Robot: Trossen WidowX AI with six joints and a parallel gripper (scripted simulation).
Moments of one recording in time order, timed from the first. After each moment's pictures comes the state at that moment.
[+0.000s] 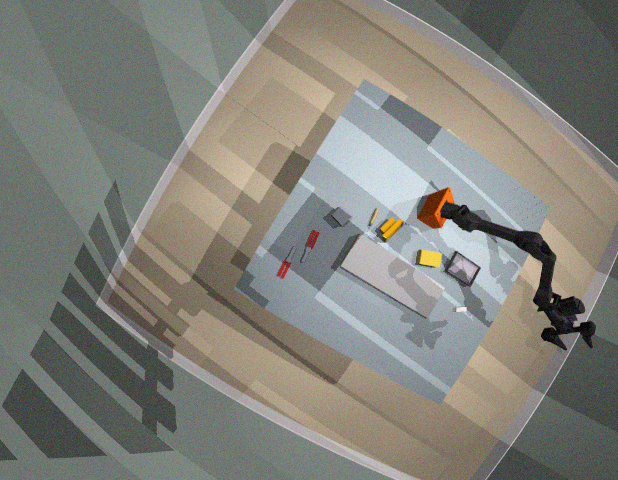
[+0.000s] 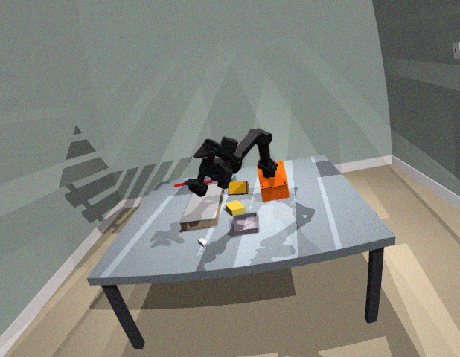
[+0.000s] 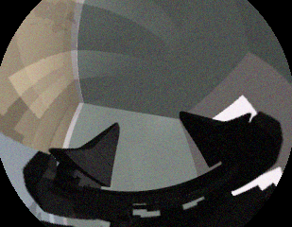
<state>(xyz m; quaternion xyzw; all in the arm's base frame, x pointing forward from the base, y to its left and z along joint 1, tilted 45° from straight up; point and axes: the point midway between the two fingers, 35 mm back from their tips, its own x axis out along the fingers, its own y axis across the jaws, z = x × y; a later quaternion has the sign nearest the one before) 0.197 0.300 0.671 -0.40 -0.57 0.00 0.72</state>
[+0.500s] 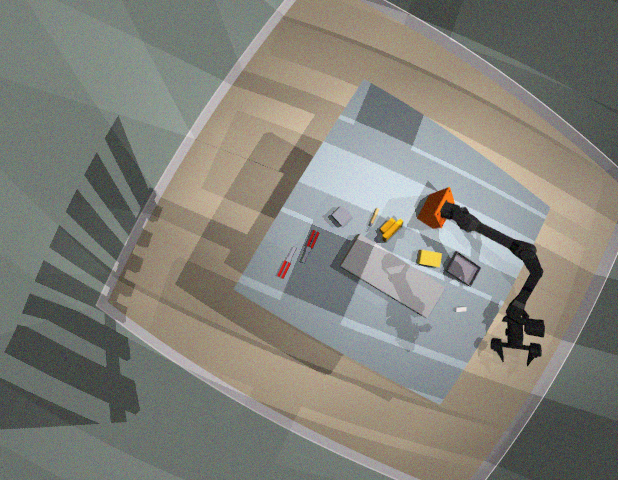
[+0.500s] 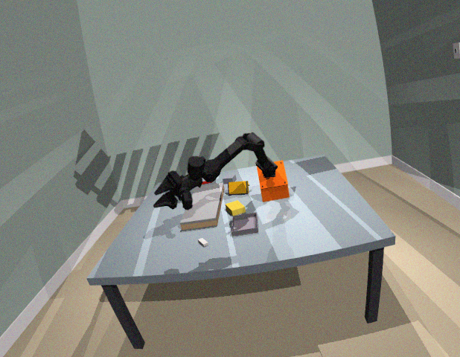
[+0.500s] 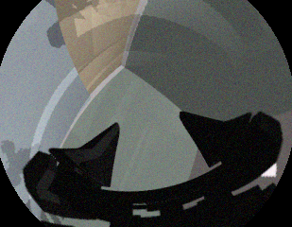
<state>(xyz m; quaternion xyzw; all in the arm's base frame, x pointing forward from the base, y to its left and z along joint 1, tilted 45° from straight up) 0.369 0.329 0.524 -0.64 -0.40 0.07 0.65</state>
